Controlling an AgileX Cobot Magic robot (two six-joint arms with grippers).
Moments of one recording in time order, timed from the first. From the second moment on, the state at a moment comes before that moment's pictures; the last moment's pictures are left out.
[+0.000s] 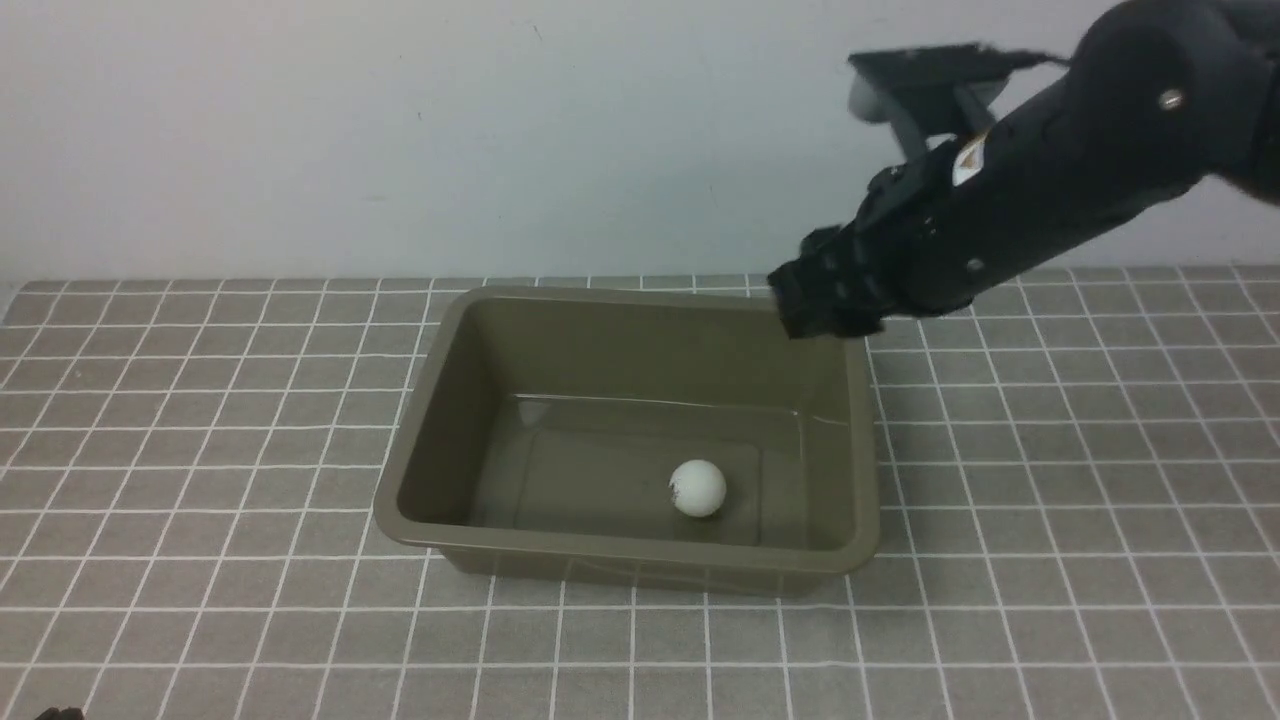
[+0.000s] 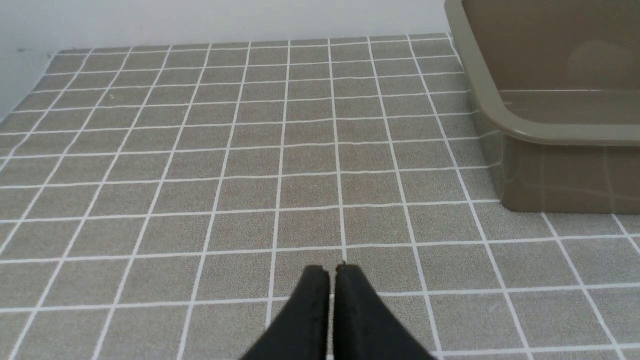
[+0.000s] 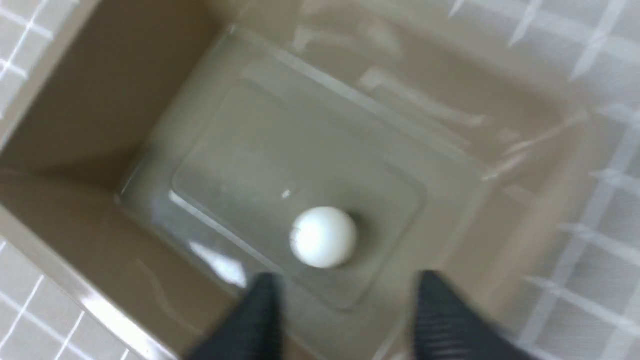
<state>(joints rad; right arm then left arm) 0.45 1.57 -1.40 0.17 0.86 0.02 -0.04 -0.01 0.03 -0.02 0.36 -0.01</state>
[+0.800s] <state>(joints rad) 0.45 0.00 -0.33 -0.21 0.32 0.36 -0.04 -0.01 0.03 -0.02 0.36 -0.01</state>
